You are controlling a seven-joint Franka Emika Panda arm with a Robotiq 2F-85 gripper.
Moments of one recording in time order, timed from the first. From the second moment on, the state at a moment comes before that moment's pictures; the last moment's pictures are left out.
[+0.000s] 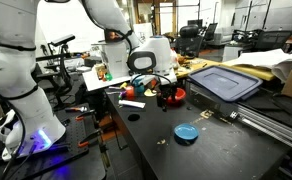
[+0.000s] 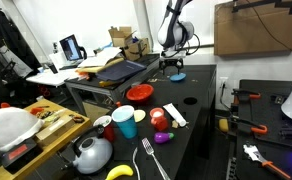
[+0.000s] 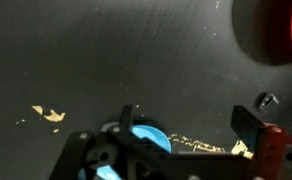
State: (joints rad) arm -0.06 0.43 -0.25 -2.20 0.28 2.77 0.64
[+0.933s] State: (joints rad) arm -0.02 0.48 -0.32 -2.22 -0.08 2.74 0.38
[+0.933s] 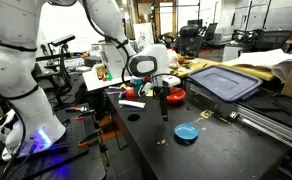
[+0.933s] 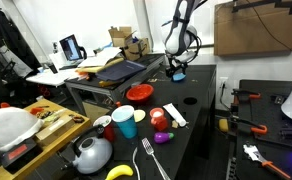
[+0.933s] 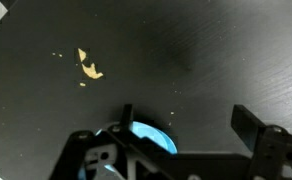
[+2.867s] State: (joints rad) arm -0.24 0.61 -0.12 -2.04 0.07 2.70 0.06
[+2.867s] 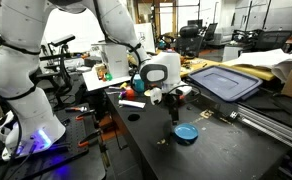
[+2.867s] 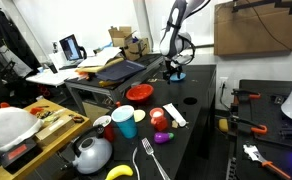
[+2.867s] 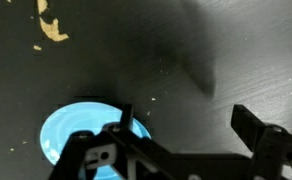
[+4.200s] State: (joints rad) arm -0.35 0.74 -0.03 -1.86 0.17 2.57 -0.16
